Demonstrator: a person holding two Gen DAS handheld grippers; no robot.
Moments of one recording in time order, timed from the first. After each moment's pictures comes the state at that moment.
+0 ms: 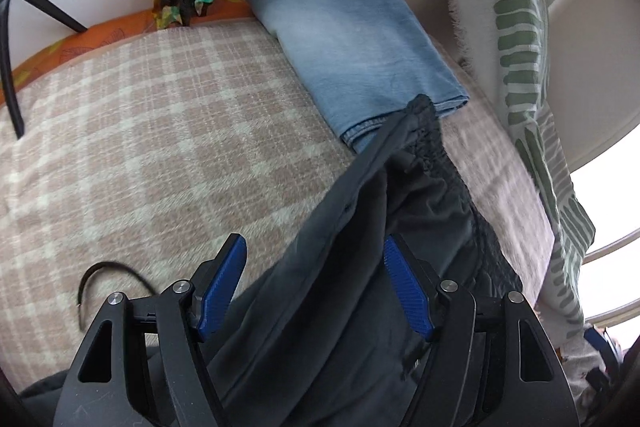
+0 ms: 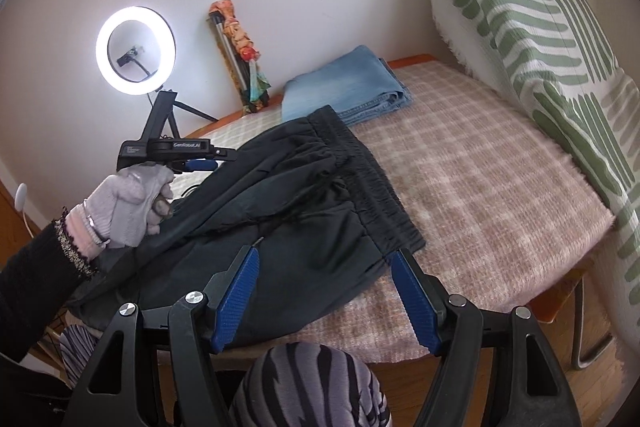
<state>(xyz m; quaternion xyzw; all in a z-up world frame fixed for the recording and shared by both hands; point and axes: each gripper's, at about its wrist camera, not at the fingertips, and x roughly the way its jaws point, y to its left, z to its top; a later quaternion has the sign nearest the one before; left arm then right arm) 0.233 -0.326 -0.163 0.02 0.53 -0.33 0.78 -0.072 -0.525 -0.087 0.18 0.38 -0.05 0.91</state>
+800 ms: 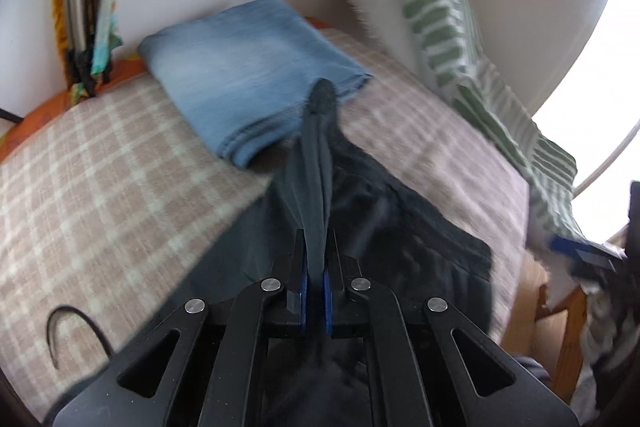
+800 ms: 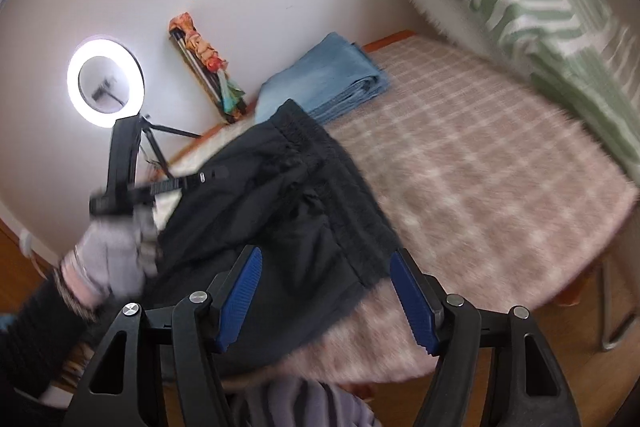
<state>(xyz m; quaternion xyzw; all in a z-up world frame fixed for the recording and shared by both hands) 0.167 -0.370 -0.138 0.09 0.45 -0.45 0.77 -0.026 -0.582 -0.117 0.27 0.39 -0.04 0.88</state>
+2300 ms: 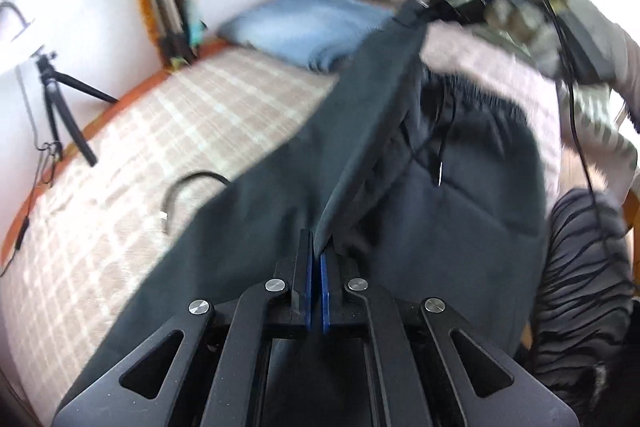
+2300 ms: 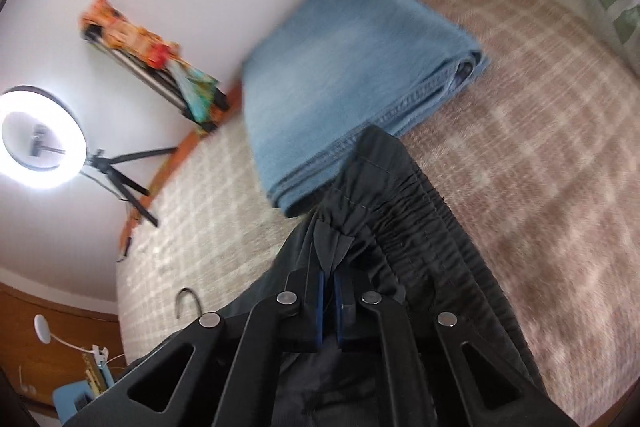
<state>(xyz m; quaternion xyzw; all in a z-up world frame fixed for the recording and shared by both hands) 0.101 -0.237 -0.137 0.21 0.39 -0.38 0.81 0.166 -0.571 -0.136 0.34 0.47 -0.04 0.81</state>
